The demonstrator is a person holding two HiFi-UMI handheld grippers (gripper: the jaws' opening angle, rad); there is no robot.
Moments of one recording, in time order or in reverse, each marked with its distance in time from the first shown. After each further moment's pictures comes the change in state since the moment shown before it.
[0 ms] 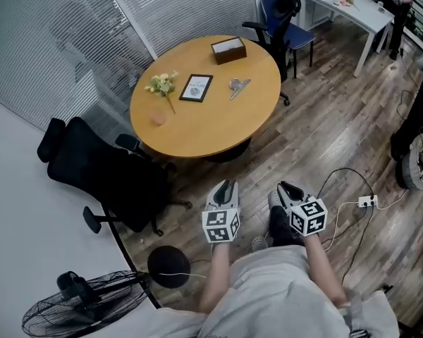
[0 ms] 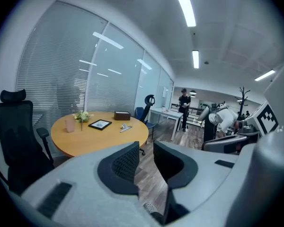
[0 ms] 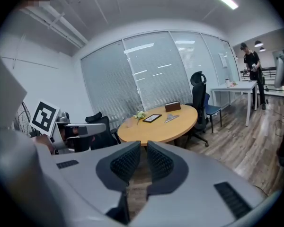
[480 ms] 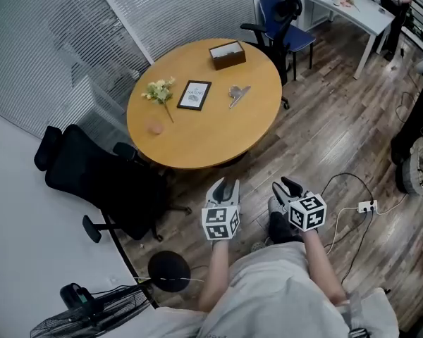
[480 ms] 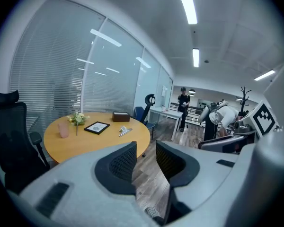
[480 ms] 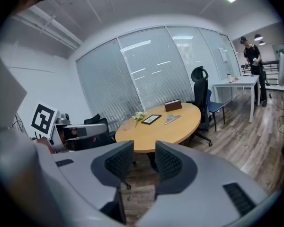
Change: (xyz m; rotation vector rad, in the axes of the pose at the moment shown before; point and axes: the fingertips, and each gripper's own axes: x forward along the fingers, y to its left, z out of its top) left arm 0.057 0.012 0.030 0.016 0.015 -0.020; right arm 0.048 -0.031 0.032 0.038 0.021 0.022
